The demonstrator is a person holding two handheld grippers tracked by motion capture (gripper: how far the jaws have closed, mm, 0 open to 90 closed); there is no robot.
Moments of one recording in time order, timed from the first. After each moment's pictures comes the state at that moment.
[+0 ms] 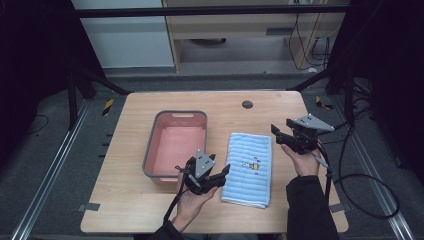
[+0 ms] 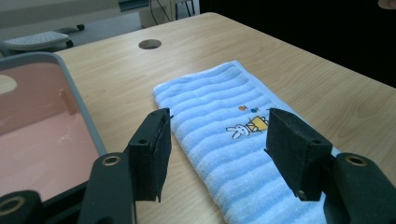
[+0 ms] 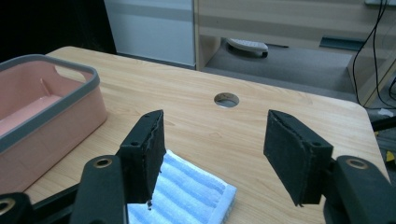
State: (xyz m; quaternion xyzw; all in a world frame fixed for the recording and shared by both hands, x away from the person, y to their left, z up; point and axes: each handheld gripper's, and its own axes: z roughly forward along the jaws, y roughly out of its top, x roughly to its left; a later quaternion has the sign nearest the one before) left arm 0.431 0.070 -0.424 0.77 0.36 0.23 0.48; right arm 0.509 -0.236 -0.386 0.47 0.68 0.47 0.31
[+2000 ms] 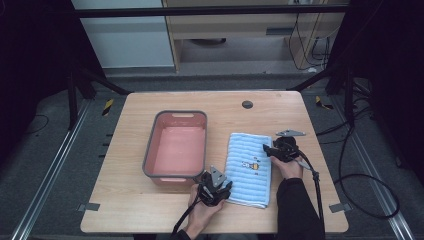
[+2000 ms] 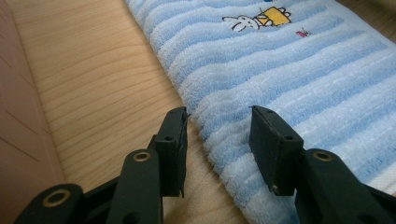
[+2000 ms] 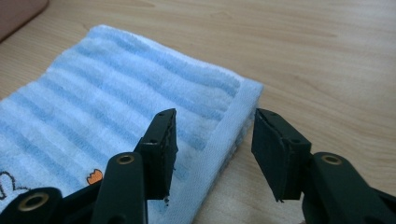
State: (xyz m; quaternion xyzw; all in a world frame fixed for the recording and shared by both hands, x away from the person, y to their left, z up) left arm 0.433 0.044 -0.505 0.81 0.39 0.19 0.39; right arm 0.552 -0.229 -0.494 0.52 0.74 0.37 0.21
